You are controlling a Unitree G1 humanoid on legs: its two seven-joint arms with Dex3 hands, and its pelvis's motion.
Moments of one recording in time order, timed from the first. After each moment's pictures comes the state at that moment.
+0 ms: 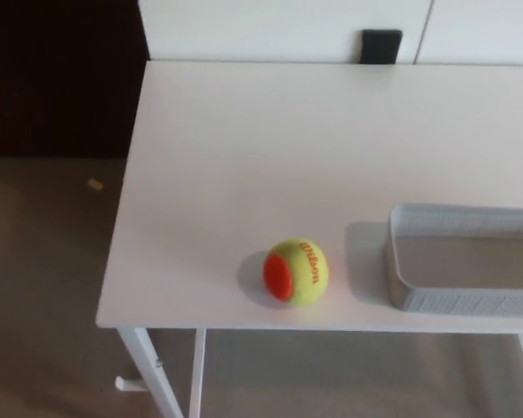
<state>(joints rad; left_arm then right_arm) 0.26 0.37 0.09 1.01 0.07 -0.48 0.01 0.13 -0.49 0.00 0.85 -0.11 -0.17 0.20</state>
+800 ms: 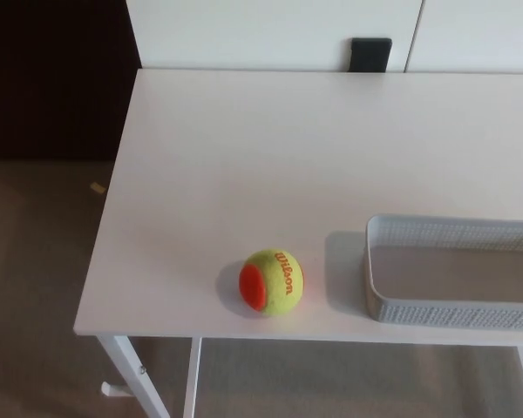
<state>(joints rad) 0.30 0.35 0.16 1.00 0.04 -0.49 0.00 0.14 -0.48 0.01 0.87 -0.12 -0.16 0.20</state>
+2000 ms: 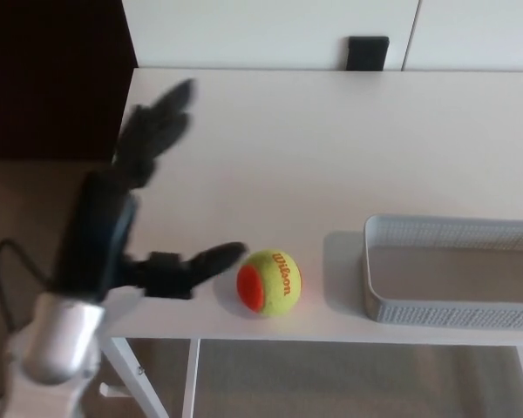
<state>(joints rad) -0.07 0.26 -0.16 -0.16 0.11 -0.24 -0.06 0.11 -0.47 0.03 0.87 -0.12 -0.16 0.20</state>
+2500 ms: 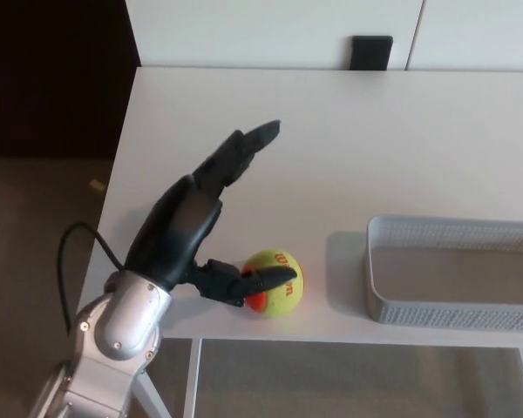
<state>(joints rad) -0.13 0.25 -0.28 -0.08 0.29 -0.06 -0.05 0.08 -0.47 0.04 0.85 -0.13 -0.14 0.19</state>
